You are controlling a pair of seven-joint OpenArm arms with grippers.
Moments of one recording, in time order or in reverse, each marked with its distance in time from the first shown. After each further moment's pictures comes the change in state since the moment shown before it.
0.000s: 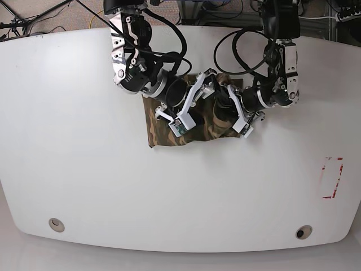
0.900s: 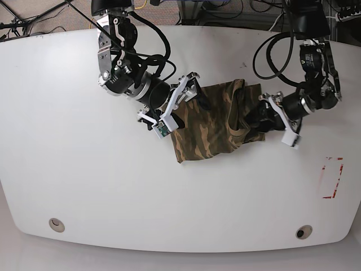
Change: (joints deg) left arm 0.5 -12.3 -9.5 10.1 -31.9 2.2 14.3; right arm 0.9 4.8 2.3 0.6 -0.4 0.4 0.0
